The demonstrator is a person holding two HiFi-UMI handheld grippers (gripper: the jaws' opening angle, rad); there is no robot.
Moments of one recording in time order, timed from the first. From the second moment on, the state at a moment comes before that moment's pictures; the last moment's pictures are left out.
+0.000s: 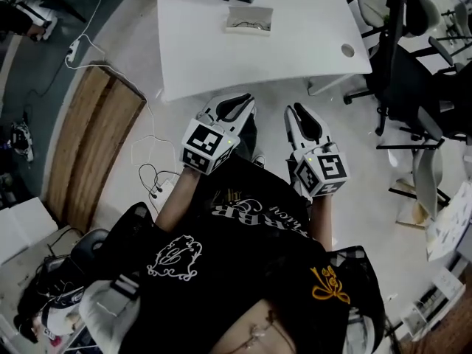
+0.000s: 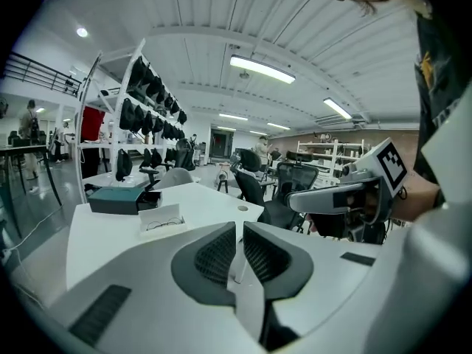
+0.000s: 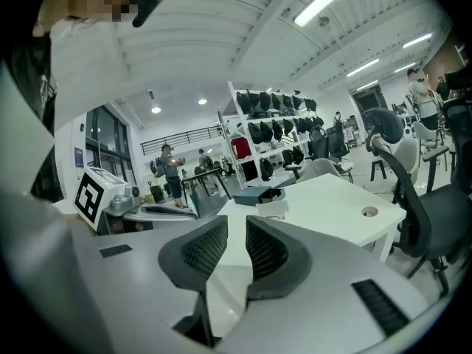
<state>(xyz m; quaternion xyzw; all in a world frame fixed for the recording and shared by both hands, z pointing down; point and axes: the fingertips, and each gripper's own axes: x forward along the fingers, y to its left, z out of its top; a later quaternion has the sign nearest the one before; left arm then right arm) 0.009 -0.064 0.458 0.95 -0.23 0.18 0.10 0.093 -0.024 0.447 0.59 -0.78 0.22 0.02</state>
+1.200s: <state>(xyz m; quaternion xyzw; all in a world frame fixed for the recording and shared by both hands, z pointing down) -0.131 -0.012 0.404 0.95 -0.25 0.16 0.10 -0.051 0.008 0.395 0.57 -0.80 0.19 0.00</state>
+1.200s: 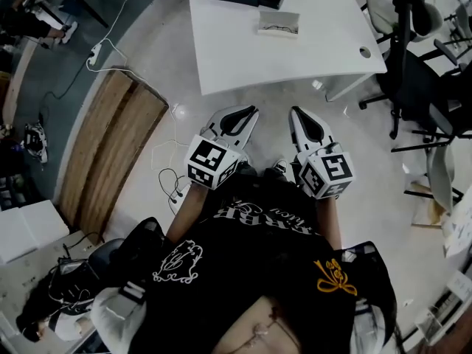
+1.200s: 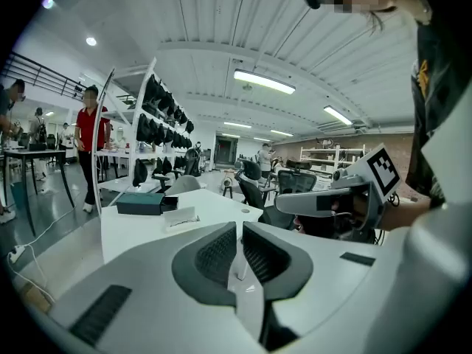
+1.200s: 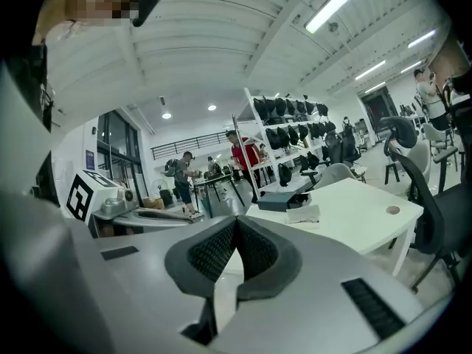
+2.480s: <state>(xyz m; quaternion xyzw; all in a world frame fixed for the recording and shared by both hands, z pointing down) -0.170 -0.007 0.406 0.97 -0.19 0.14 0.10 -0.107 0.013 0.396 0.59 -0.79 0.19 0.03</state>
